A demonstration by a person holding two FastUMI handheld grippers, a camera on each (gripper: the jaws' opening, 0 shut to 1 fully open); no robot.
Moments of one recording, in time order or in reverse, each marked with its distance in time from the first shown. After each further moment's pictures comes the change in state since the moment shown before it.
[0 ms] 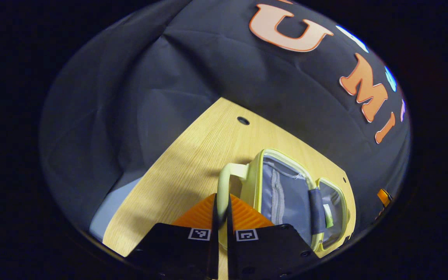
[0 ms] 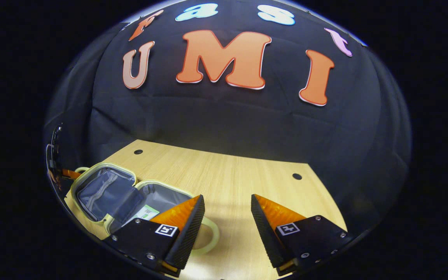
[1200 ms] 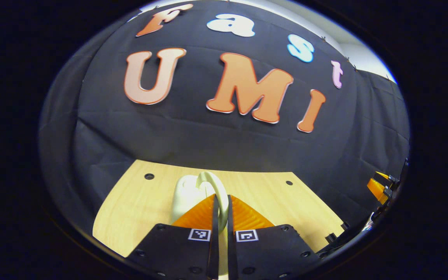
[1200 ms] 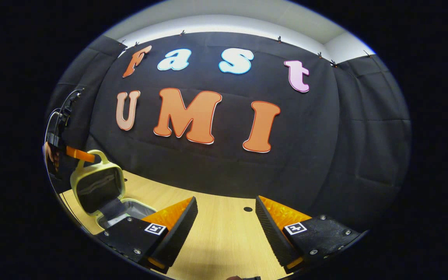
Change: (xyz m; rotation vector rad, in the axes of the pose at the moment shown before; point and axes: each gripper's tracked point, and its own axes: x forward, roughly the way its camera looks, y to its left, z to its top) left arm -0.132 -0.391 0.035 0.381 -0.233 -0.282; right arm -0.152 -0.151 0.058 0.011 -0.328 -0.102
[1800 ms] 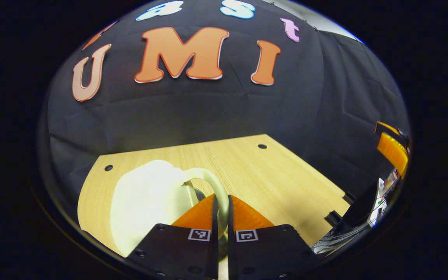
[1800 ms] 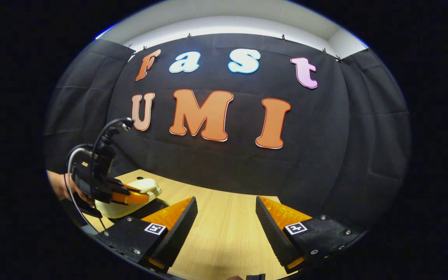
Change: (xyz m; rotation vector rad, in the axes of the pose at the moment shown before) left arm 0.072 -0.169 -0.133 0.224 0.205 -0.105; right arm -0.021 0.000 -0.024 0.024 0.013 0.120
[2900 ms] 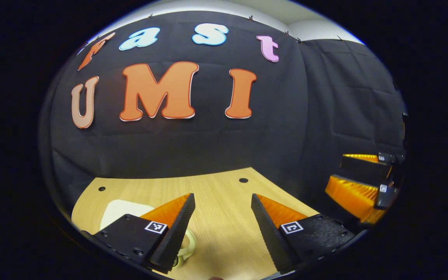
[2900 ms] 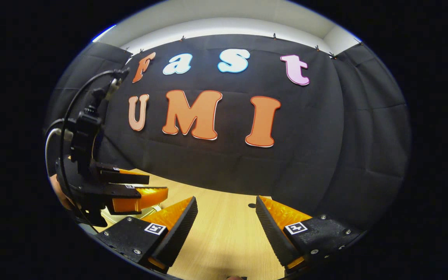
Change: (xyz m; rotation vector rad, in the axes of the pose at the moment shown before) left arm -0.046 -0.119 0.093 -0.014 -0.322 0.043; right arm 0.004 -0.048 -0.009 -0.012 -0.035 0.013
